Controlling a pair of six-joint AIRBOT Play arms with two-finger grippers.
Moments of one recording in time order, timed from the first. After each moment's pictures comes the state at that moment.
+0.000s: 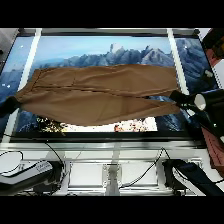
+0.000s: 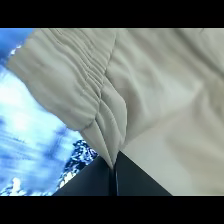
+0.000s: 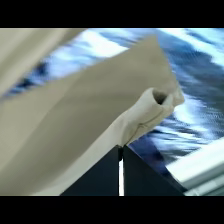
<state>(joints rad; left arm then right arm) 0.82 -1.24 0.95 0.89 -0.94 -0.98 0.12 -0.91 0.96 -1.83 1.19 2.28</state>
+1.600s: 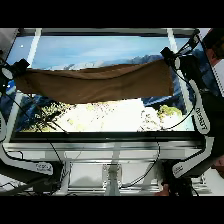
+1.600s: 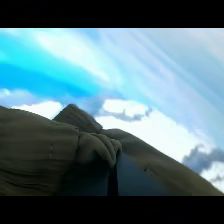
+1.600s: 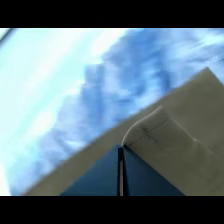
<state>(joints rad) 0.35 -1.65 1.40 1.45 -0.34 -1.80 0.00 -1.78 1.64 -1.79 0.52 2.46</state>
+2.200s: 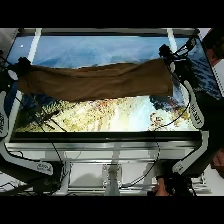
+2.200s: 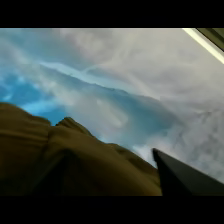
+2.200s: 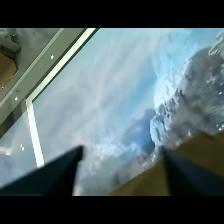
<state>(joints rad) 0.34 -1.69 1.40 1.46 -0.20 -1.83 -0.01 -1.88 1.65 -1.79 0.24 2.53</state>
